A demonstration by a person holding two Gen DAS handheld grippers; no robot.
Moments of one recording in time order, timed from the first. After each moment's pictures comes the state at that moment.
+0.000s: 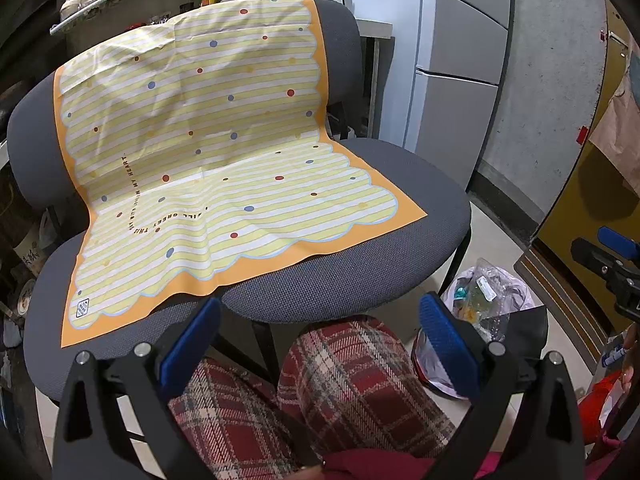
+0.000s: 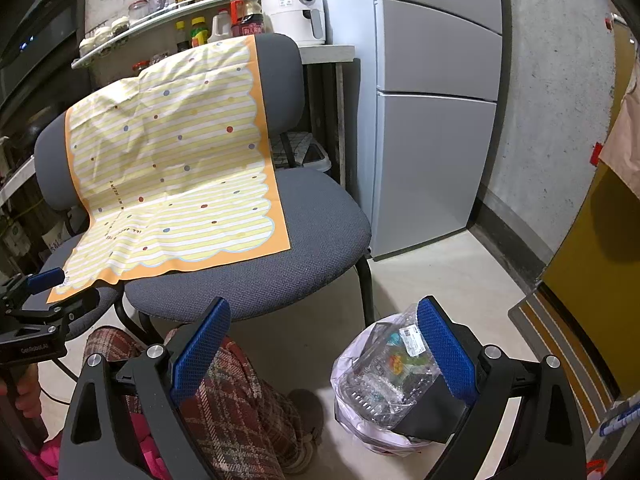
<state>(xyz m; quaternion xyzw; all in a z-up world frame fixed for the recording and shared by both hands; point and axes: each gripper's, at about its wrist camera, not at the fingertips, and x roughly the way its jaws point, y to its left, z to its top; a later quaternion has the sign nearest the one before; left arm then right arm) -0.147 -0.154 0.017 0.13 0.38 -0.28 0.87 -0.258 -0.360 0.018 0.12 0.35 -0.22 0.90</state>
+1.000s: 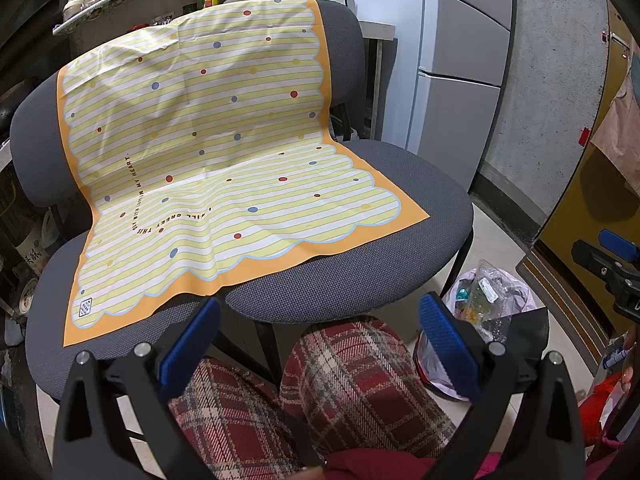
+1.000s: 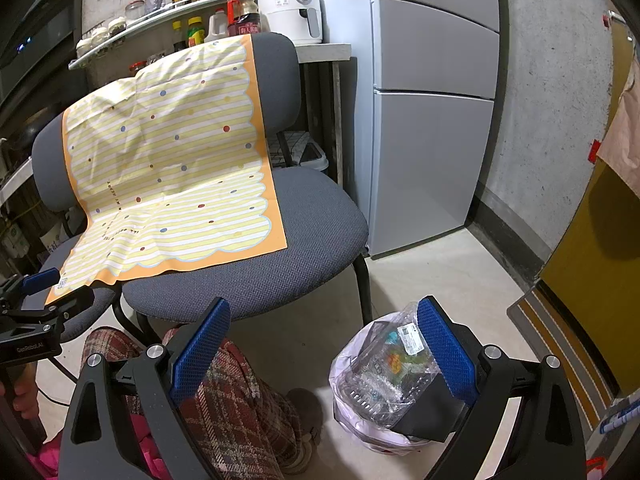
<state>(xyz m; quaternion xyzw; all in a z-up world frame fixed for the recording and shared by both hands) -0.147 -0.153 0.017 0.13 0.38 -0.28 0.87 -0.257 -0.363 0.018 0.12 0.35 -0.22 0.90</state>
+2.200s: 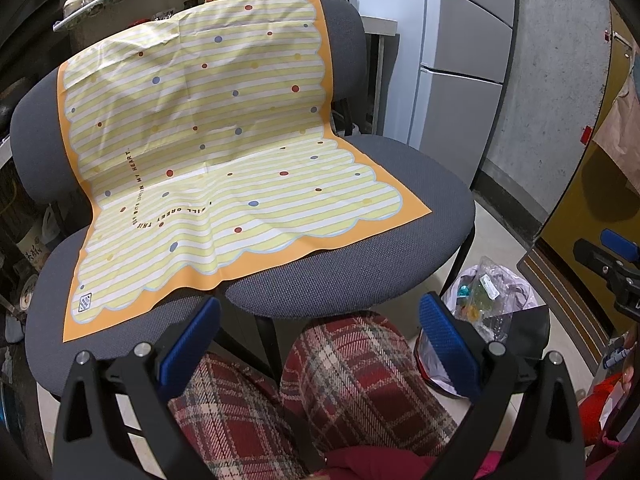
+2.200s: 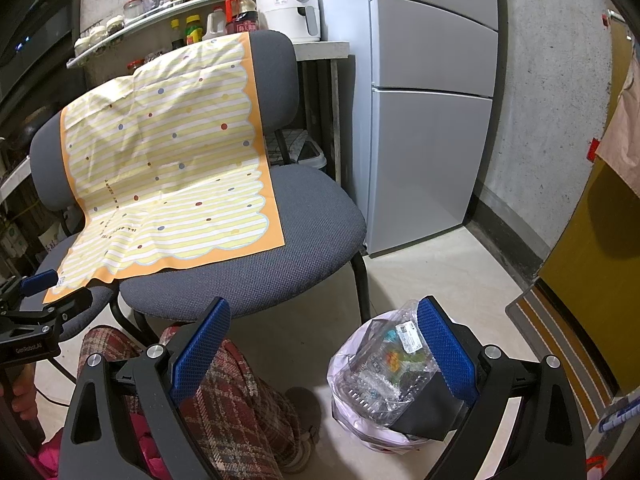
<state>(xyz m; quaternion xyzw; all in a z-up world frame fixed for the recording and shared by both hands) -0.147 -0.150 0.015 0.13 0.38 -0.28 0.87 -0.255 -0.366 0.017 0.12 0.35 -0.22 0.90</state>
